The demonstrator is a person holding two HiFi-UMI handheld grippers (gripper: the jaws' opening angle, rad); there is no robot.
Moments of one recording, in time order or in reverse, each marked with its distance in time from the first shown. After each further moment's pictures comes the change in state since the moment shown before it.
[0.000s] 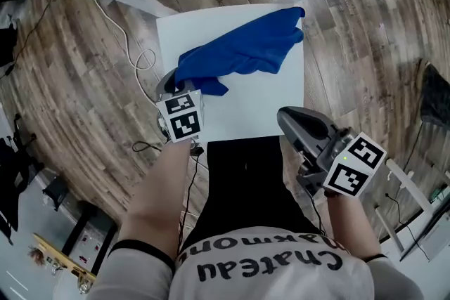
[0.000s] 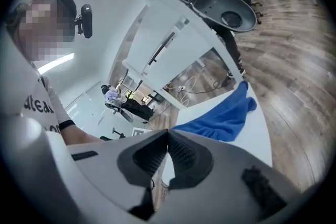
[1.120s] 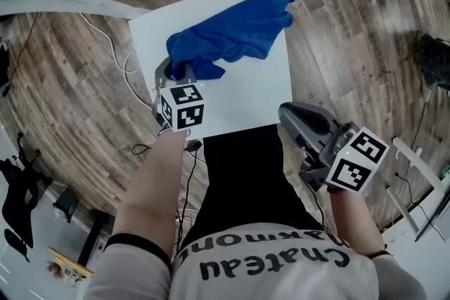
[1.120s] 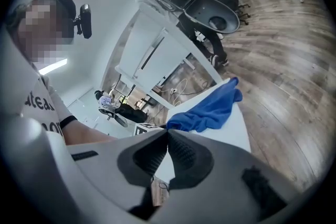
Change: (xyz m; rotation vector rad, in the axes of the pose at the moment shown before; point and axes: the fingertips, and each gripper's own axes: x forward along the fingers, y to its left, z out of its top) left arm 0.032 -0.058 0.012 0.338 -0.052 -0.067; right arm -0.032 -0.033 -0.025 0.065 -0.036 -0.064
